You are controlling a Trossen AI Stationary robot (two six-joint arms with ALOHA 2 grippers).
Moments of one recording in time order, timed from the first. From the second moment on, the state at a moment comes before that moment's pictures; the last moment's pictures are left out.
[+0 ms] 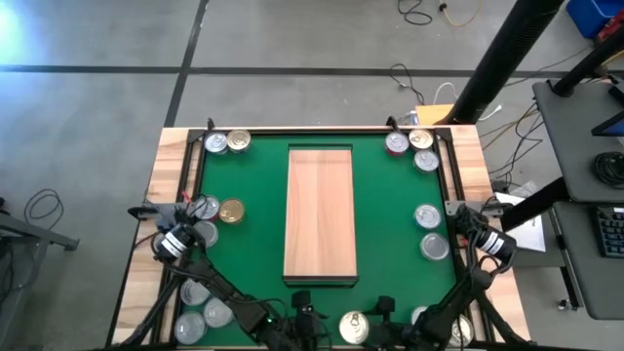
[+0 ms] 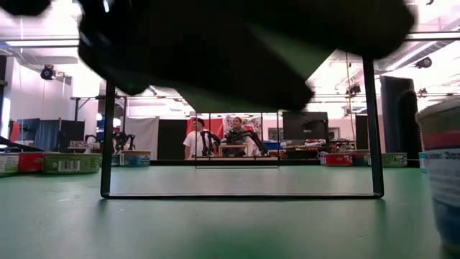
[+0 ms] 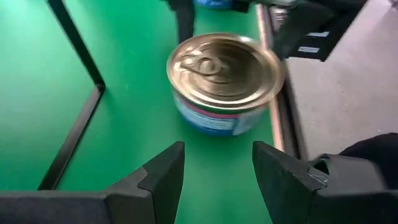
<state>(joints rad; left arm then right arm) -0.74 2.22 1.50 -0.02 -0.64 -0.62 0.99 2.12 1.24 -0.16 0.78 0.90</state>
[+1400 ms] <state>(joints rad) -0.70 2.24 1.49 0.05 -0.53 -0.54 0.91 2.17 1.30 -0.07 0.81 0.75</state>
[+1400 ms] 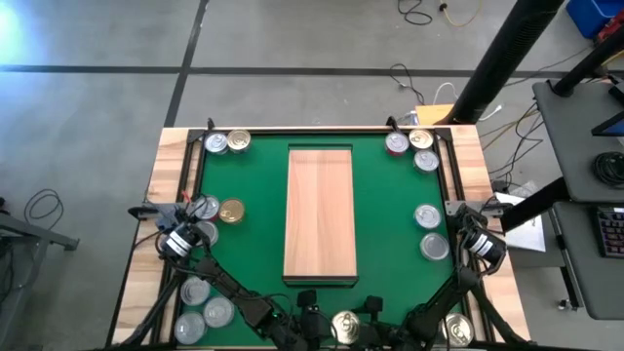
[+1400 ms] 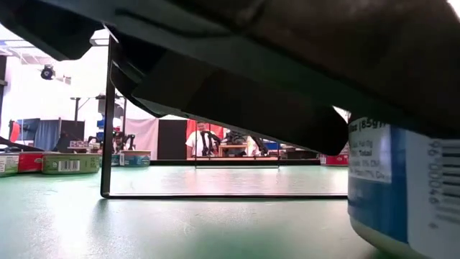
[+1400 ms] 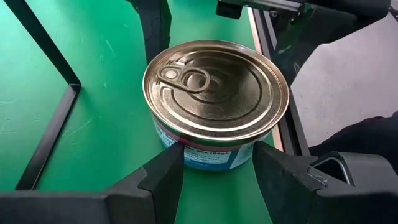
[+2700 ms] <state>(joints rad) -0.78 2.03 1.50 -0.20 -0.51 -0.47 0.92 2.09 1.41 -0.22 0.62 0.73</state>
